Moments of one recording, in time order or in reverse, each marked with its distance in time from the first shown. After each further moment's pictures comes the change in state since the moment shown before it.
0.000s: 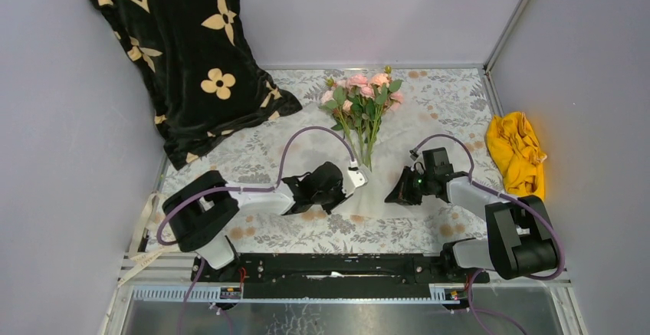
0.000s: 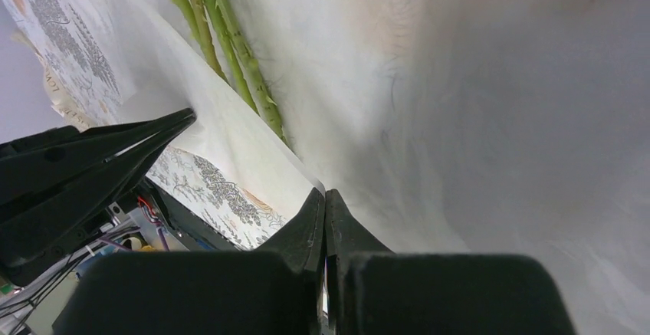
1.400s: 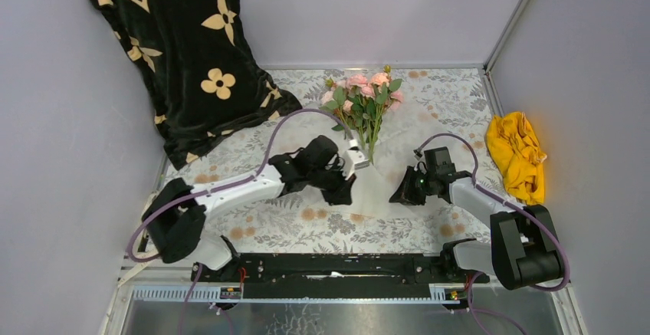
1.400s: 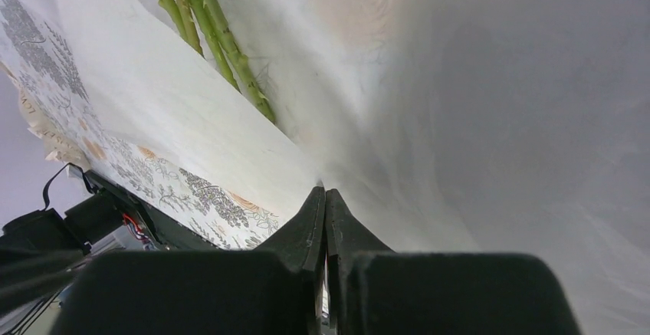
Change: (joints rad) left arm 0.092 -0.187 0.185 -0.424 0.396 -0.146; right arm 0.000 -0.061 0.017 -0.099 0.085 -0.002
